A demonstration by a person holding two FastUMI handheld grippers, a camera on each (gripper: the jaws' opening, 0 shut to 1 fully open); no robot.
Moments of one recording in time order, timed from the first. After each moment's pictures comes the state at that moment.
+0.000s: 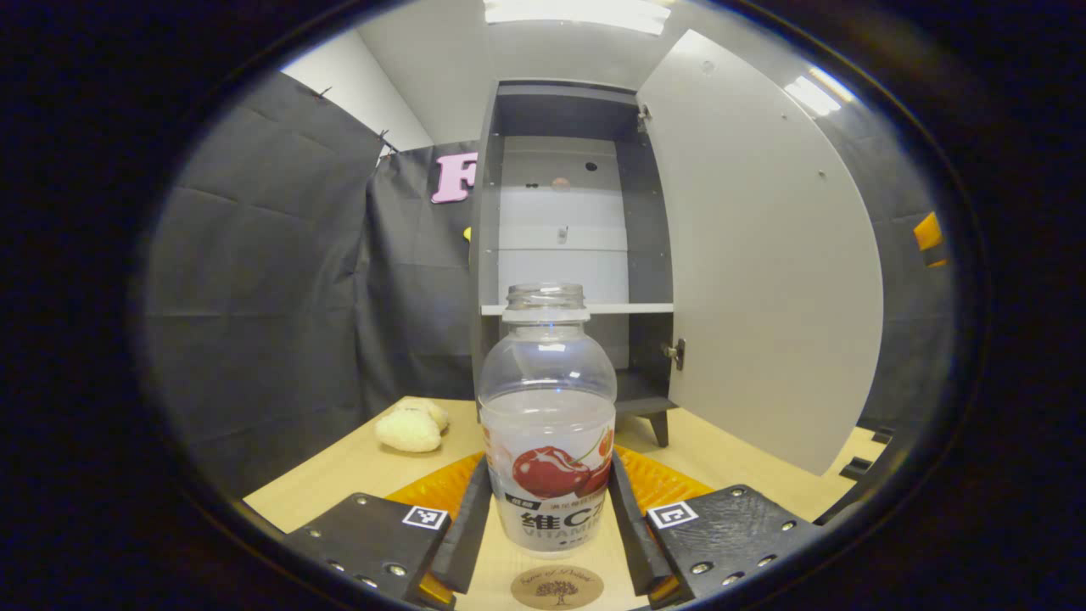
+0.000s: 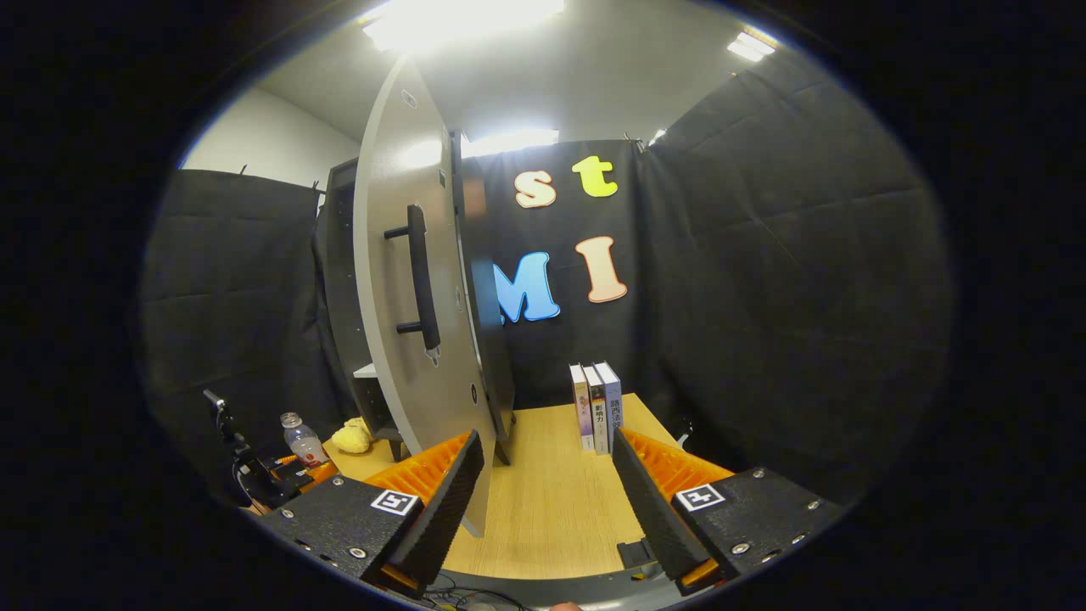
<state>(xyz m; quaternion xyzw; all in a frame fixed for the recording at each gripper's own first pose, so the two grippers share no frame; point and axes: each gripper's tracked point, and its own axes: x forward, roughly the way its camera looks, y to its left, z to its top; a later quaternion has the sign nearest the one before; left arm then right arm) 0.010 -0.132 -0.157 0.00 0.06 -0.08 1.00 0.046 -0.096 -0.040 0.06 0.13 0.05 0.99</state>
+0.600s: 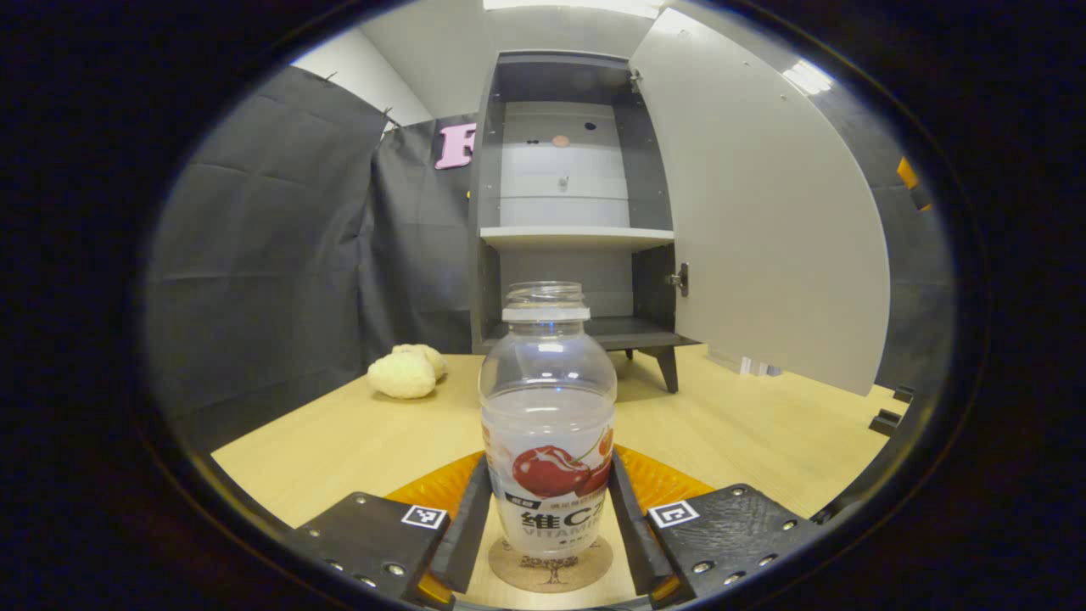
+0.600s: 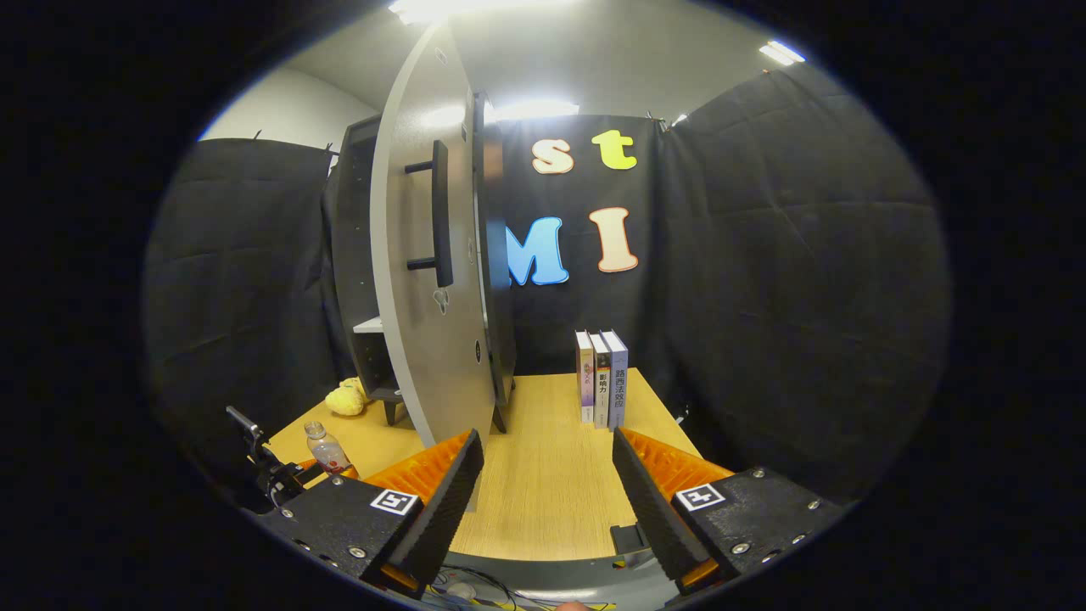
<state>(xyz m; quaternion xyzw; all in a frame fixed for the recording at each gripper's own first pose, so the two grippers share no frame) 0.003 -0.139 -0.256 -0.01 0.09 -0.06 0.99 0.044 -0.078 -0.074 0.02 0.19 0.07 0.98</state>
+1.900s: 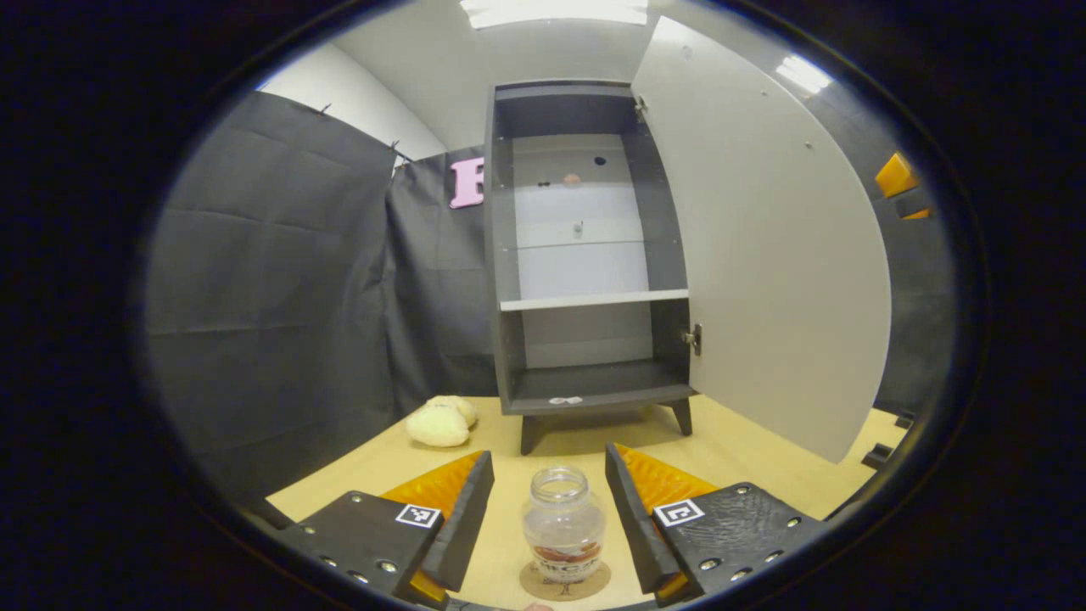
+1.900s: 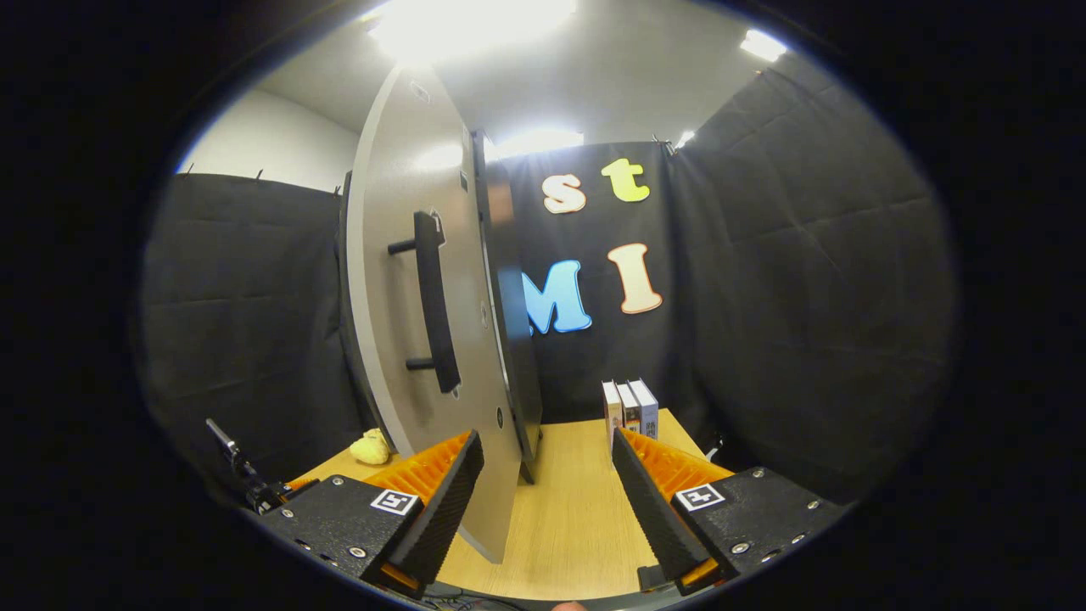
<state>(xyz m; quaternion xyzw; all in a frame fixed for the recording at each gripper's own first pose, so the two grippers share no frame) -0.007 -0.126 -0.127 0.02 0.04 -0.01 1.00 0.109 -0.068 -0.001 0.08 0.10 0.11 0.99</state>
